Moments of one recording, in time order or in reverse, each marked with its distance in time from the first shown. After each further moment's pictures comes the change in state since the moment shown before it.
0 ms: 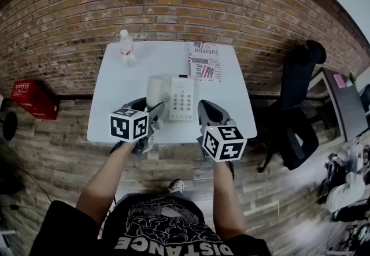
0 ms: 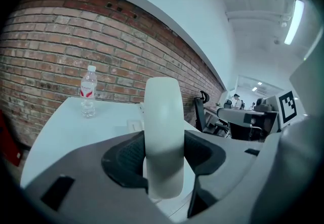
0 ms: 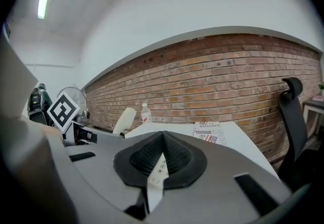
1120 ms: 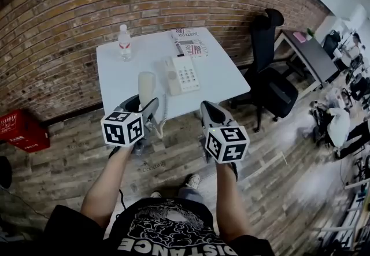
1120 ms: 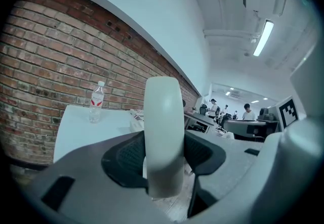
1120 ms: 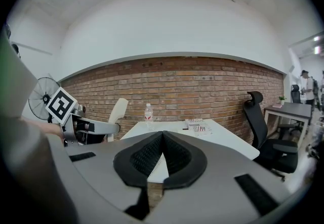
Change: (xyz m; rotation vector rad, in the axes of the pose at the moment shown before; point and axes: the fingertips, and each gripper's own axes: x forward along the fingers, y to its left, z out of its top) left arm -0.173 0.045 -0.021 0.077 -0.082 -0.258; right arm -0.091 0.192 -0.023 0.015 -0.024 -0.342
